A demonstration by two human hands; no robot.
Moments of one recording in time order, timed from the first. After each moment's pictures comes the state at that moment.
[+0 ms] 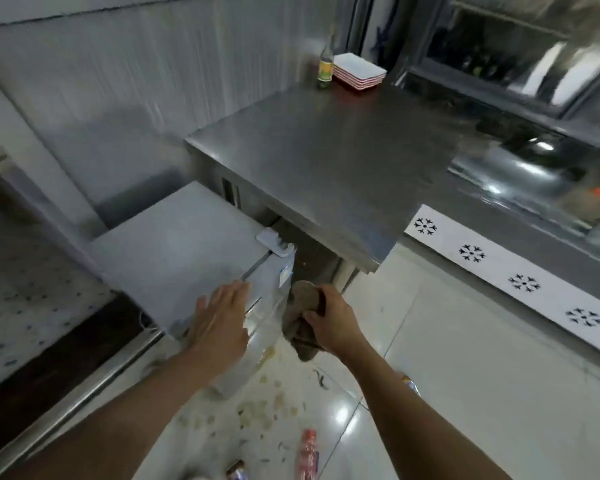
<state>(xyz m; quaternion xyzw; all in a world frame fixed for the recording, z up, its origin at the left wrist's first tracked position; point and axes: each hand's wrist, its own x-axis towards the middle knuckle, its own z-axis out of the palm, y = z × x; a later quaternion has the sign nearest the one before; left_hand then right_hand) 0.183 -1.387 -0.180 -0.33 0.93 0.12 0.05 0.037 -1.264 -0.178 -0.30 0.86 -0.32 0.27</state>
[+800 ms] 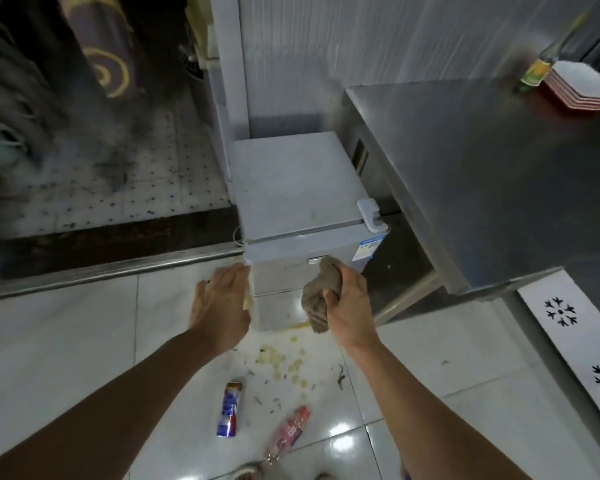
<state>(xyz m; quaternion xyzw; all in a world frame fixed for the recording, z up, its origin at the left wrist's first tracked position) 0.254 -1.283 -0.227 -0.61 0.78 0.15 -0.02 0.055 -1.259 -0.225 -0.52 0.75 -0.27 0.31</state>
